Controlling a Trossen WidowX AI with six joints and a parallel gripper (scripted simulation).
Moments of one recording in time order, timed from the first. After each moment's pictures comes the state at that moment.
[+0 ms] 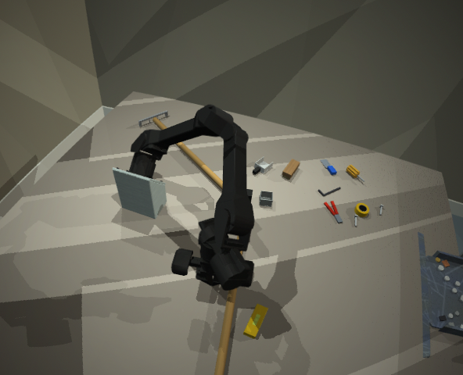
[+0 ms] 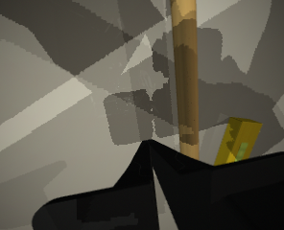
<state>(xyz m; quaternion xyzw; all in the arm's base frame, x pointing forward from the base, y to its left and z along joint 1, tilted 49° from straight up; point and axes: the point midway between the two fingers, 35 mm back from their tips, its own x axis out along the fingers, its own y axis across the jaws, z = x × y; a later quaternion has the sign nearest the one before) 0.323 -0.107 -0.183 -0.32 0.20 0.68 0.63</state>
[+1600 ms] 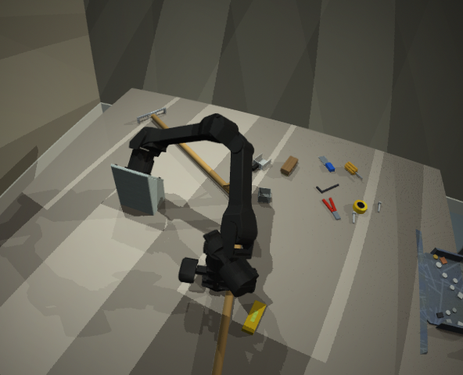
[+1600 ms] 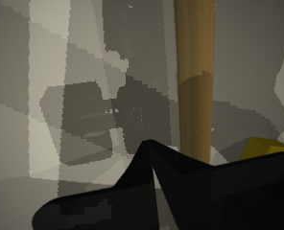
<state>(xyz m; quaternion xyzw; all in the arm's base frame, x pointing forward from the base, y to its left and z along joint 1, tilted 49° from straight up) 0.340 -0.068 -0.212 -0.33 0.18 0.68 0.63</state>
